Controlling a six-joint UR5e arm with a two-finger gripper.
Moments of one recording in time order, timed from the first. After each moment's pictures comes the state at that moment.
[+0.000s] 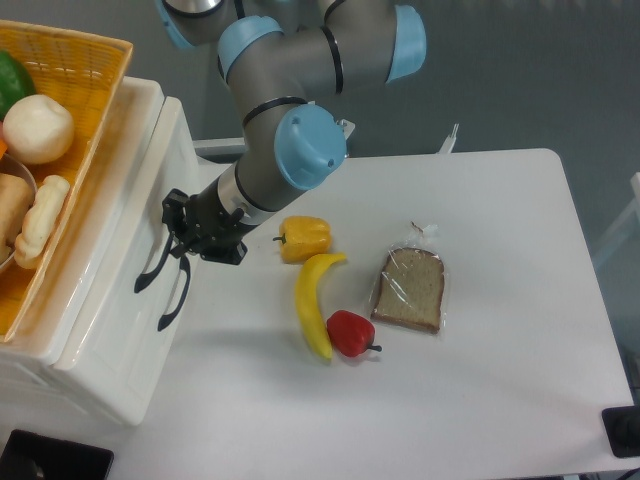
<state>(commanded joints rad) 2.33 -1.81 -1.62 -1.54 0.97 0.86</state>
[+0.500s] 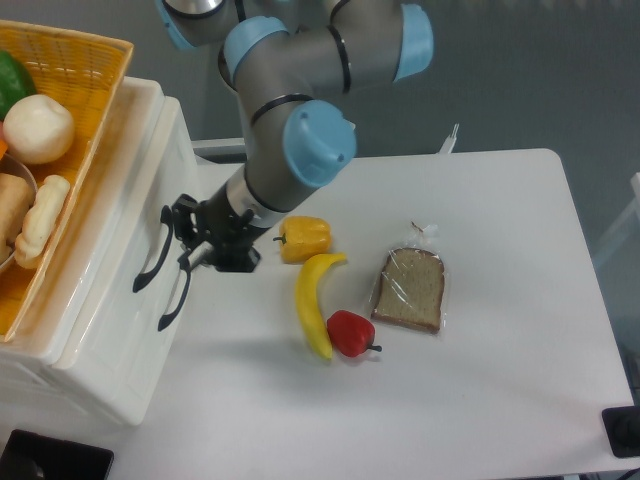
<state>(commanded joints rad) 2.49 -1.81 -1.59 -1.38 0.98 0.87</state>
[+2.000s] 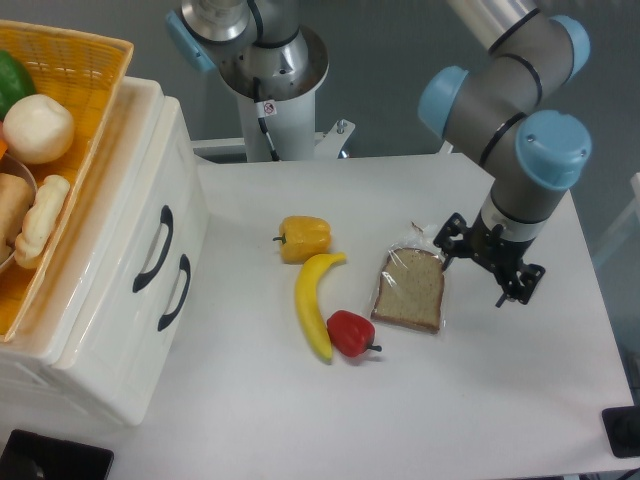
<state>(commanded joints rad) 2.78 -2.05 -1.44 -1.18 1.46 1.48</state>
